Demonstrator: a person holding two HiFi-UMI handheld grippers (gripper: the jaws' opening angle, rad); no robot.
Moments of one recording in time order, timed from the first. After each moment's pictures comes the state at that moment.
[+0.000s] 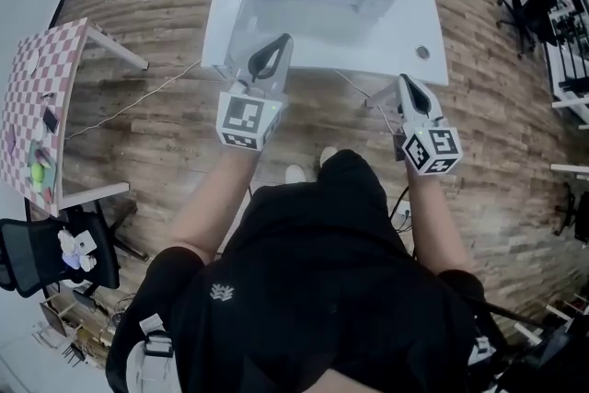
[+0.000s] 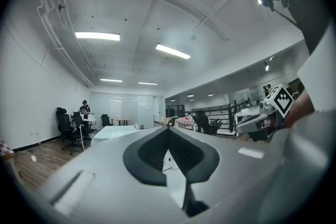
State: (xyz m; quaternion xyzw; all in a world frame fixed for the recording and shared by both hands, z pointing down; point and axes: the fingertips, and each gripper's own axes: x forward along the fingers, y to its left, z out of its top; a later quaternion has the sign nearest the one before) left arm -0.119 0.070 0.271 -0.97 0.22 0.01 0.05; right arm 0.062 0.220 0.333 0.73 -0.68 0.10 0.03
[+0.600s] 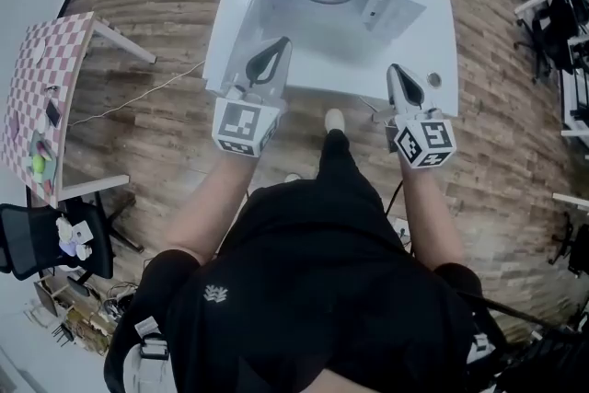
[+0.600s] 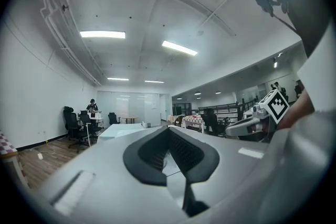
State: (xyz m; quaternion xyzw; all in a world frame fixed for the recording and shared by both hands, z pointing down) left arm -0.074 0.000 0.277 -0.96 0.26 0.00 0.04; right arm 0.107 0.104 0.338 0.69 -0.72 0.08 0.02
